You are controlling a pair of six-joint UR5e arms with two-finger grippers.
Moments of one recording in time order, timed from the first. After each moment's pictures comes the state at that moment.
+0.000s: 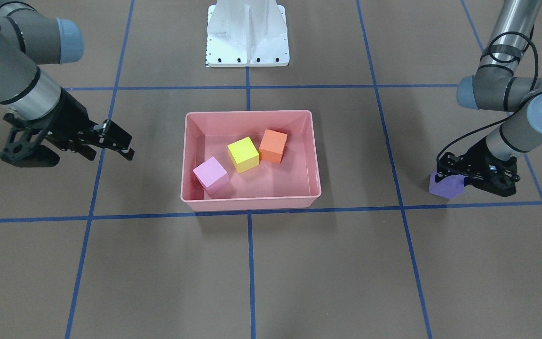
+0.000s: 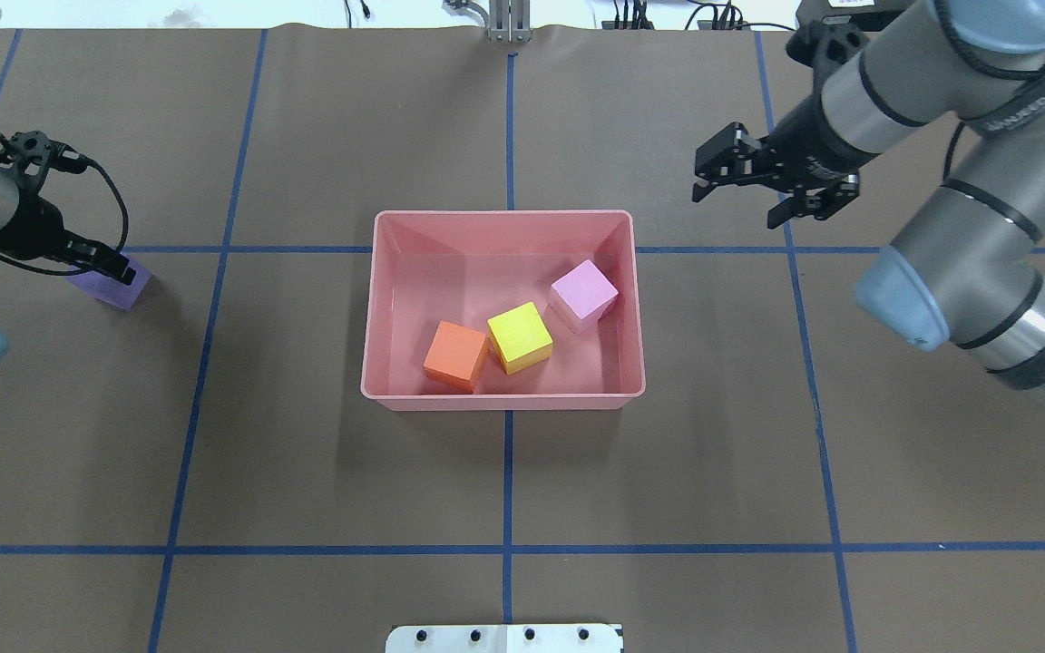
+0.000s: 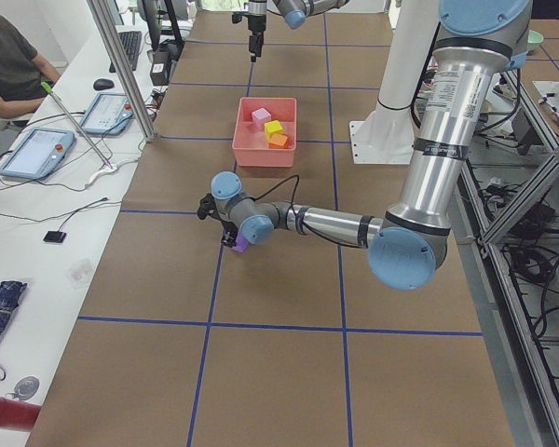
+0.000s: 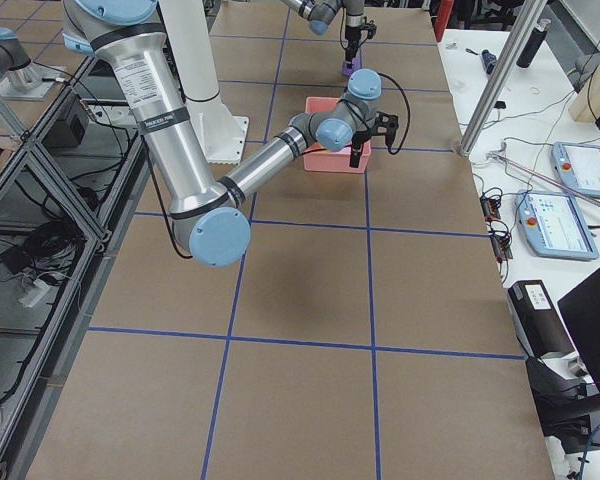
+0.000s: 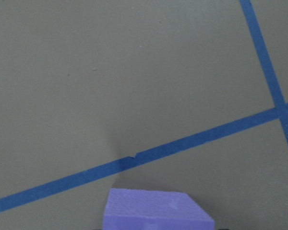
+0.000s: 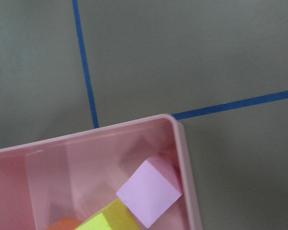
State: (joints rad) left arm -1.01 -1.81 -1.42 -2.17 -2.33 -0.54; right arm 0.99 -1.24 1.83 -1.36 2.30 1.08
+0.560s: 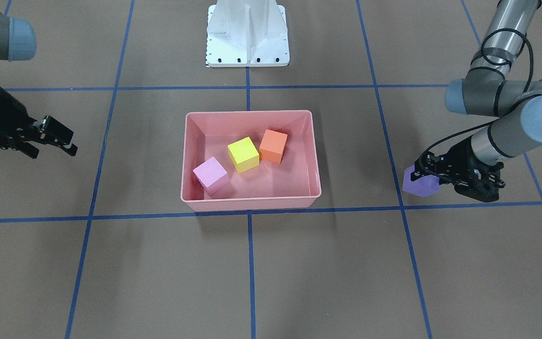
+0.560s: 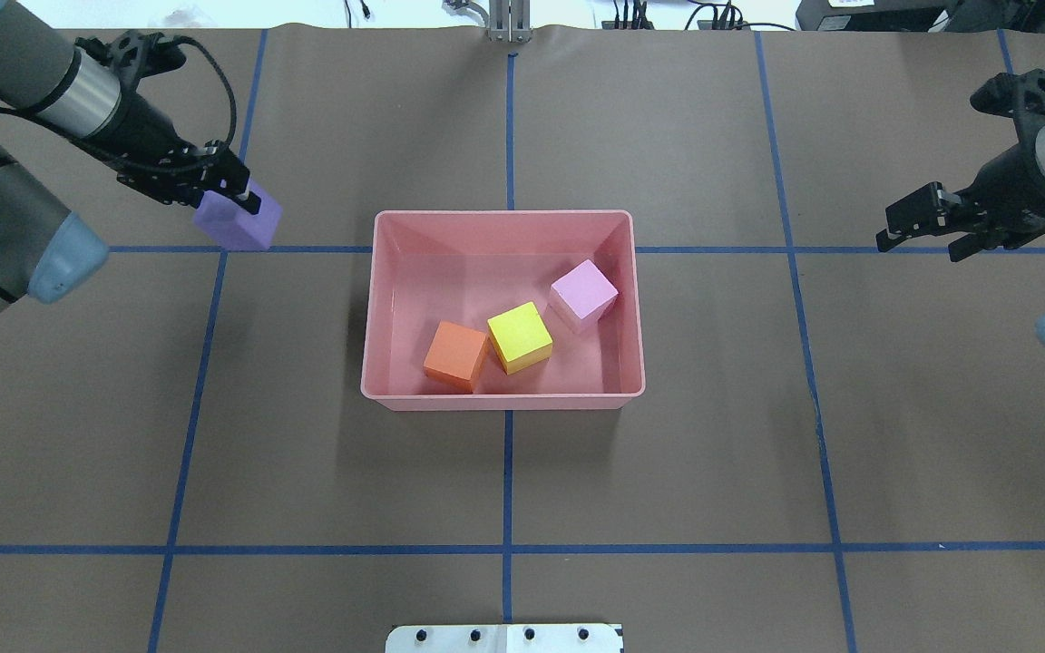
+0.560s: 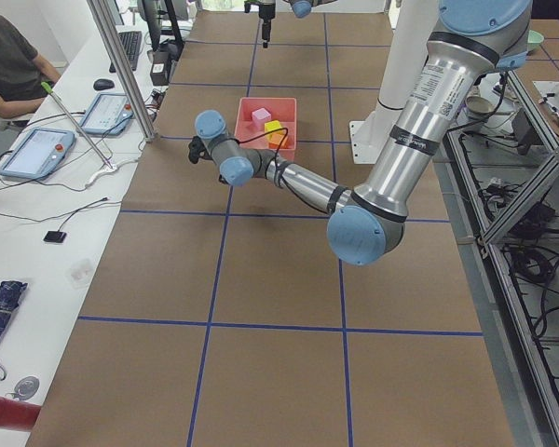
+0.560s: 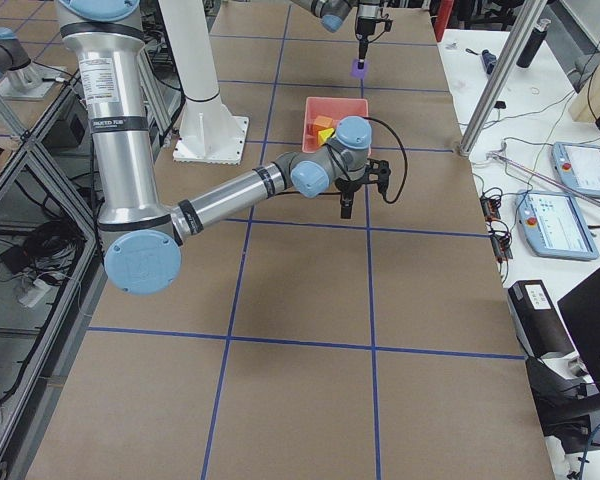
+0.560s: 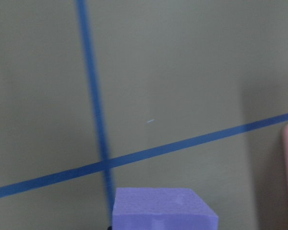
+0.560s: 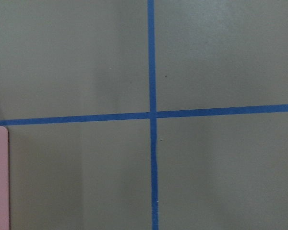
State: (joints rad) left arm -1.01 -2.07 -1.53 -2.06 -2.49 -1.05; right arm 1.09 -1.47 1.87 -1.35 2.34 0.79
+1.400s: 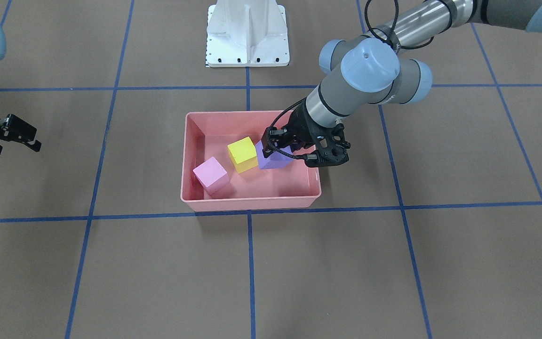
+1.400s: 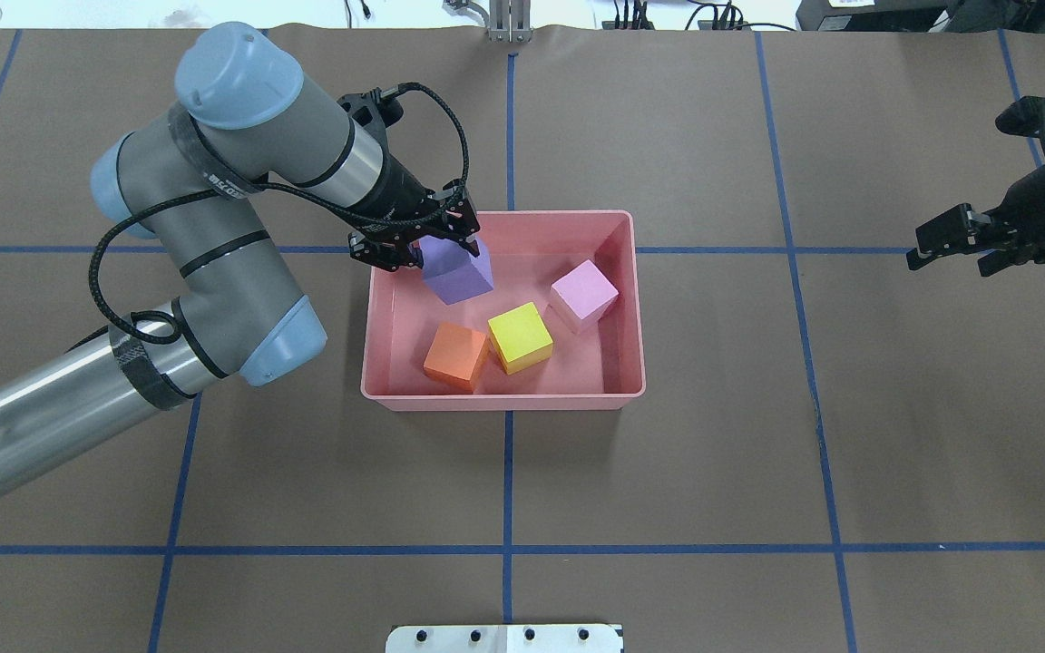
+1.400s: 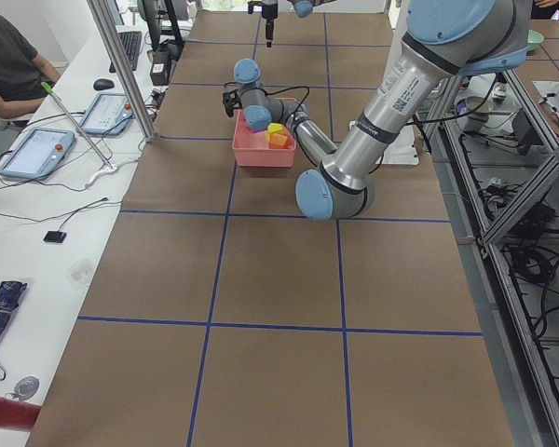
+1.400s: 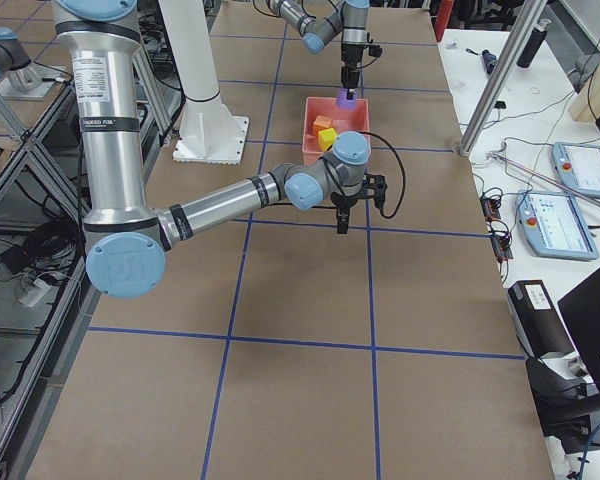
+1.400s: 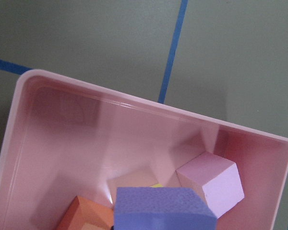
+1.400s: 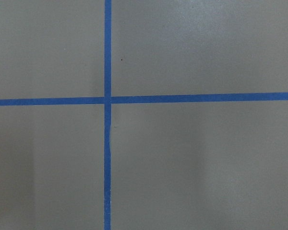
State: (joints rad) left arm -0.73 -2.29 -1.50 -2.06 -2.23 -1.49; right arm 1.10 -1.51 1.85 -1.35 2.34 0.74
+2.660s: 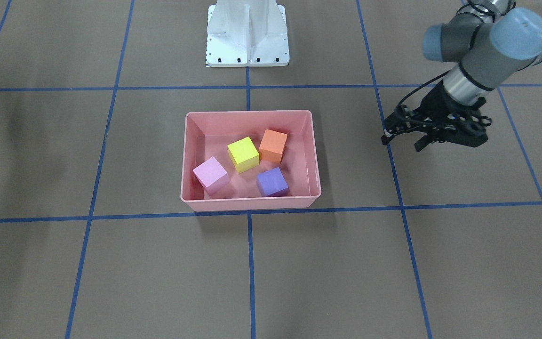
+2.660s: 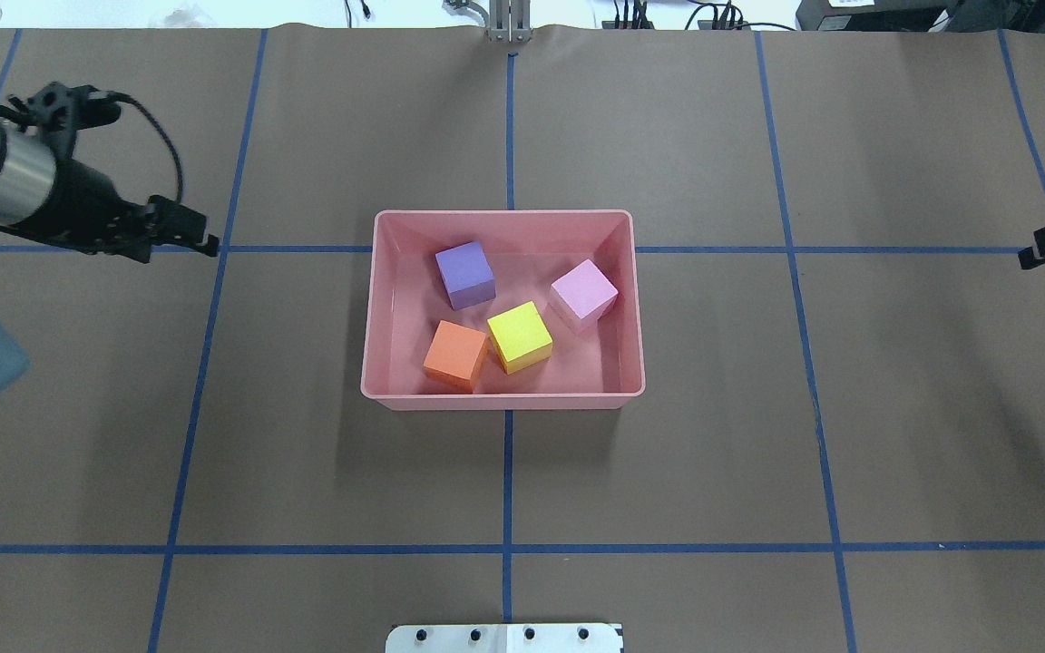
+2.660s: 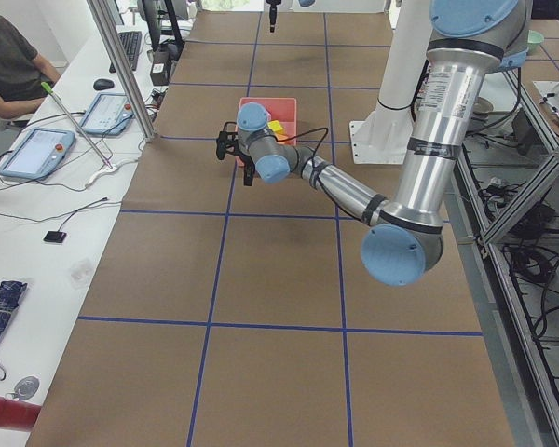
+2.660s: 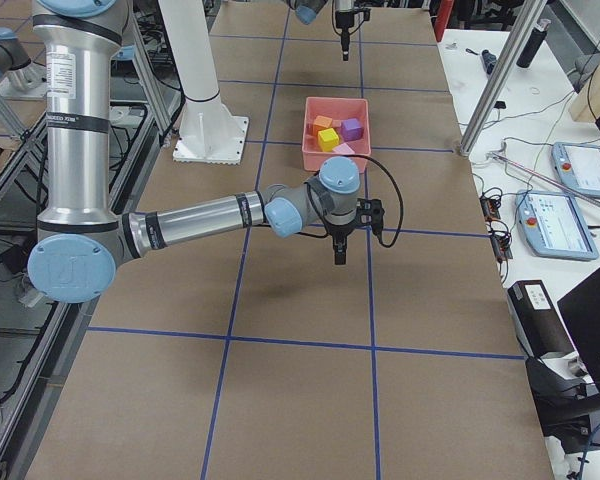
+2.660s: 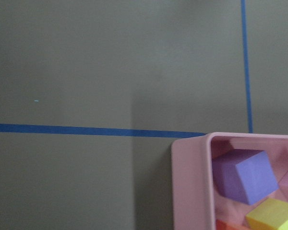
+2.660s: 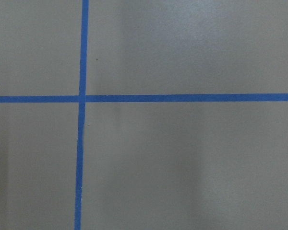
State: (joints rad) left arm -0.99 -1.71 -1.84 -2.06 -2.27 -0.90; right arm 1.29 -1.66 1.85 -1.30 2.34 0.47
